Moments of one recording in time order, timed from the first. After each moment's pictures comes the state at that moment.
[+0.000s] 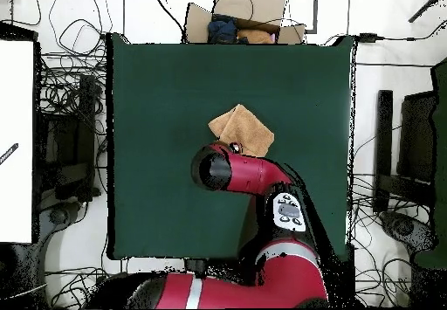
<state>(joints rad) -0.19 -0.50 -0.04 1.73 -0.05 0.19 1.39</state>
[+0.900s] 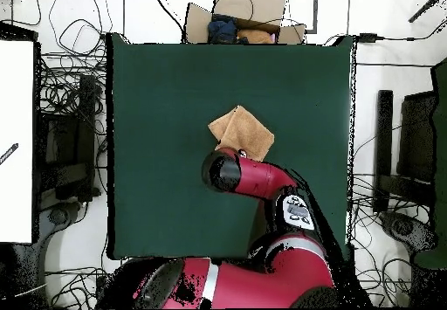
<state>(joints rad) -0.22 -0.45 -0.05 1.73 -0.01 0.19 1.39</state>
